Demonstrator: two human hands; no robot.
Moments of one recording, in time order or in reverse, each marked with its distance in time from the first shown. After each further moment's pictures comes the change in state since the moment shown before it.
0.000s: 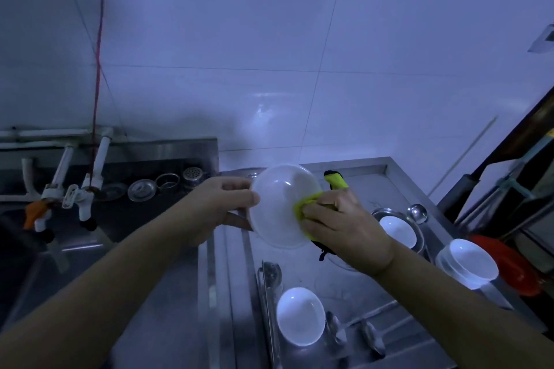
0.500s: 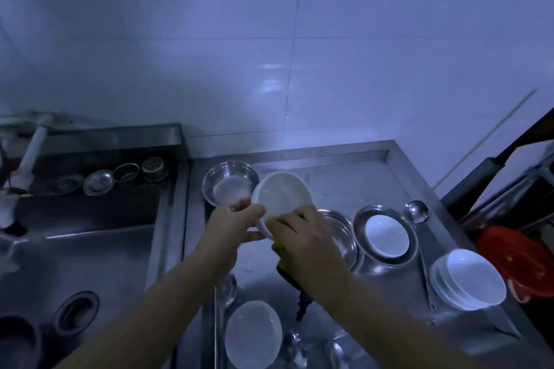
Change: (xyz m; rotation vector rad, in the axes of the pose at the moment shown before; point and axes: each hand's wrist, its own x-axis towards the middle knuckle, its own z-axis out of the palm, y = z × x) left_hand 0.133 -0.088 0.117 -0.229 0.444 -0.172; right_hand -0.075 0.057 0.078 0.286 -0.114 0.455
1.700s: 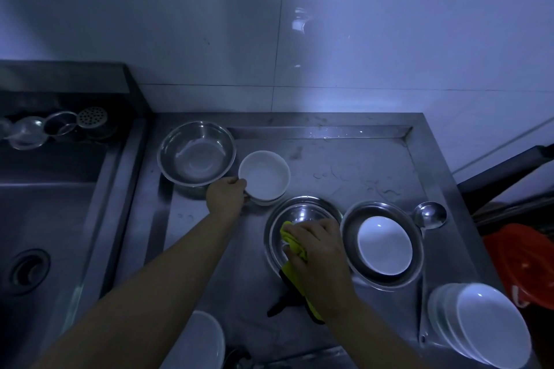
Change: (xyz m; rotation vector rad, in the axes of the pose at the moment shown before) left_hand 0.199 -0.129 0.052 0.280 0.542 -0.189; right_hand -0.050 0.142 0.075 0.281 -0.114 0.356
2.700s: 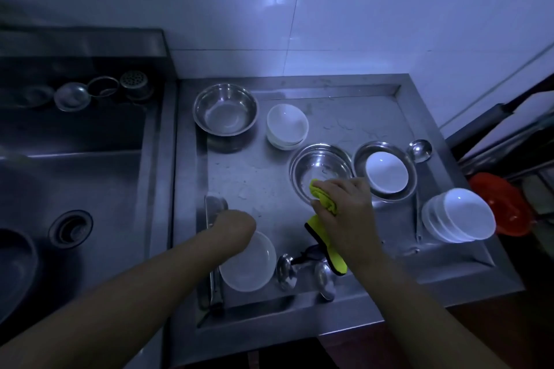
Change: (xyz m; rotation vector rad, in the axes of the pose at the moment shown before) left_hand -0.115 -0.090 -0.145 1.769 -0.749 0.690; right_hand -0.081 -0.111 -0.021 -0.095 0.123 0.124
